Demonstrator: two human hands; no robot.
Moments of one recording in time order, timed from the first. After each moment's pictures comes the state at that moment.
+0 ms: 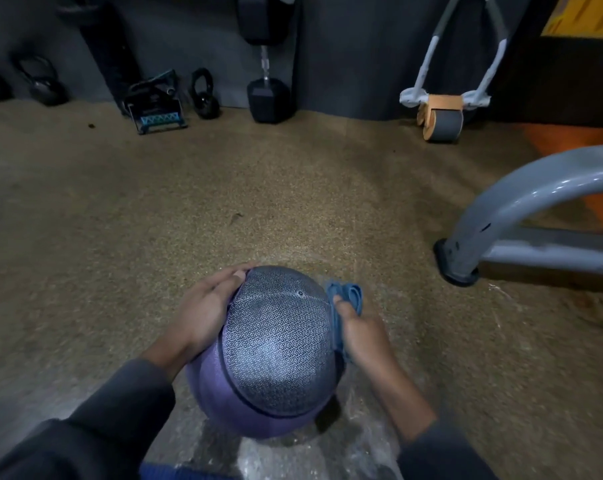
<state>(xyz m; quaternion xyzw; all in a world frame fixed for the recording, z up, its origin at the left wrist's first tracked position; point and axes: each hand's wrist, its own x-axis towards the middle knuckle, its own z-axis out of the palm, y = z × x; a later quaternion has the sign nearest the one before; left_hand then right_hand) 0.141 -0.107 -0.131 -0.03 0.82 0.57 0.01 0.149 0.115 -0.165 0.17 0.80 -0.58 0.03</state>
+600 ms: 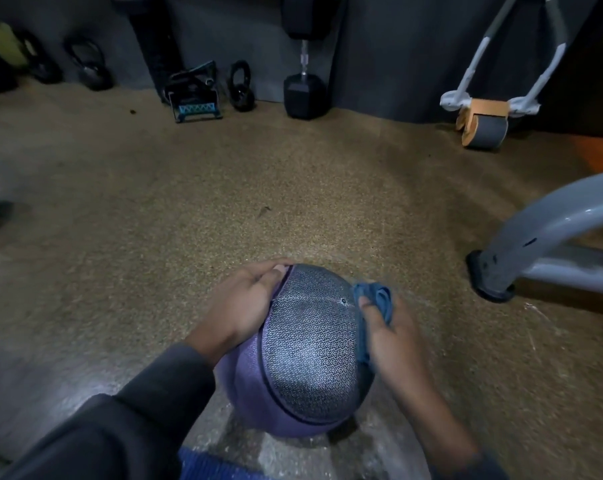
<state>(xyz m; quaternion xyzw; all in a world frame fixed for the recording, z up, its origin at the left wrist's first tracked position) 0.141 -0.097 -0.129 -0.04 0.88 0.48 0.00 0.165 0.110 -0.139 0.09 0.86 -0.50 -0.03</state>
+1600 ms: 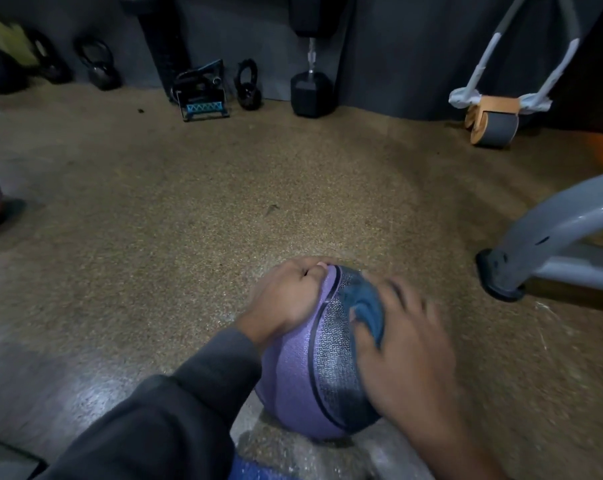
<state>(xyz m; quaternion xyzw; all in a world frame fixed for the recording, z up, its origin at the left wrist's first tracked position) 0.133 -0.059 -0.115 -0.04 0.91 0.42 0.06 0.201 0.099 -0.095 -0.04 0.97 -0.22 -0.08</state>
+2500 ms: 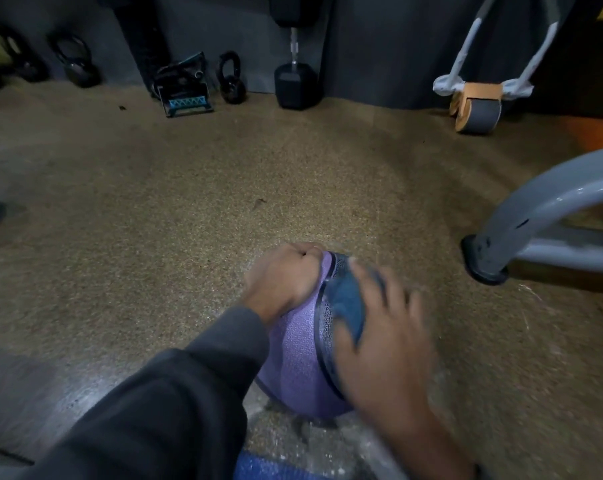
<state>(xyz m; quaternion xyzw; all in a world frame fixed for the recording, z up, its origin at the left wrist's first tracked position) 0.117 -0.038 -0.106 -0.08 0.95 0.31 0.06 0.208 0.094 -0.106 -0.02 0.96 -0.23 -0.14</state>
